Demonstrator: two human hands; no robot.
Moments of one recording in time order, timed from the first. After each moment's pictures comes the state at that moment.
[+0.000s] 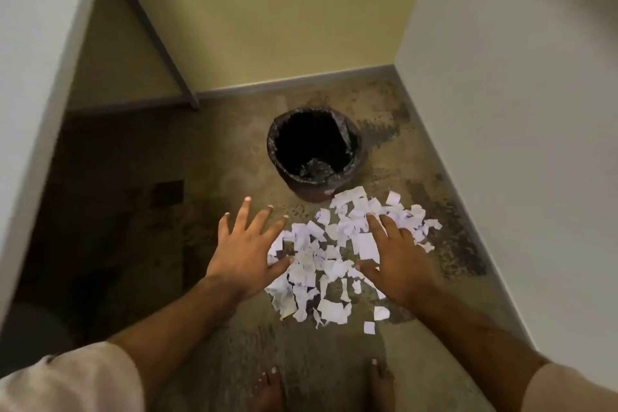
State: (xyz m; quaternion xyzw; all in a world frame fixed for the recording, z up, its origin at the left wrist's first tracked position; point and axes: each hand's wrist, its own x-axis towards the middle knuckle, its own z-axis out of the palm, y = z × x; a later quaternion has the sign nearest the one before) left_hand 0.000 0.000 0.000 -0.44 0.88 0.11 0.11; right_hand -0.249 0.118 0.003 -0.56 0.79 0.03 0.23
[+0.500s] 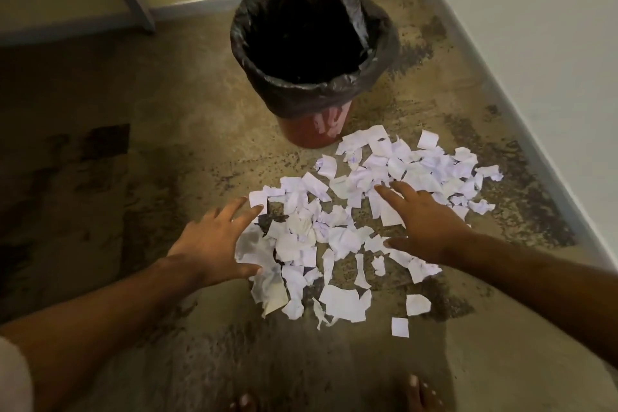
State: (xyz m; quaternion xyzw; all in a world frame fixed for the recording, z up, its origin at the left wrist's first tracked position) left_hand 0.022 -0.024 -0.312 -0.42 0.87 0.14 0.22; right_hand -0.314 0.094 -0.299 -0.62 0.73 0.10 0.26
